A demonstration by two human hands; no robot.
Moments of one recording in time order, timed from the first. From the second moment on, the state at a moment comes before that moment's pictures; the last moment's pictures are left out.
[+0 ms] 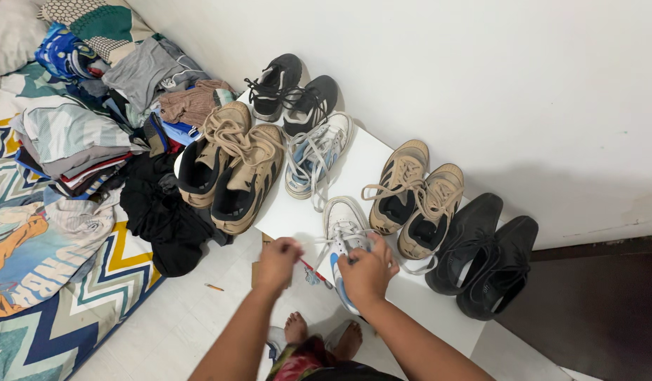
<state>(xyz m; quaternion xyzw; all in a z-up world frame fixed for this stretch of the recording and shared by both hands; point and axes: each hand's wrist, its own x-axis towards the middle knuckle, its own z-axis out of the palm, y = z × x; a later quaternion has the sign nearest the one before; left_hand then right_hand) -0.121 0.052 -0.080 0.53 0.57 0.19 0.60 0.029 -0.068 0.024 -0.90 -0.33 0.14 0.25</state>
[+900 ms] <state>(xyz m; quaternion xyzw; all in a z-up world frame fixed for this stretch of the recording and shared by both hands) -0.056 0.042 0.018 0.79 0.49 0.01 0.37 0.036 -0.068 0.022 -0.86 -0.33 0.26 0.28</state>
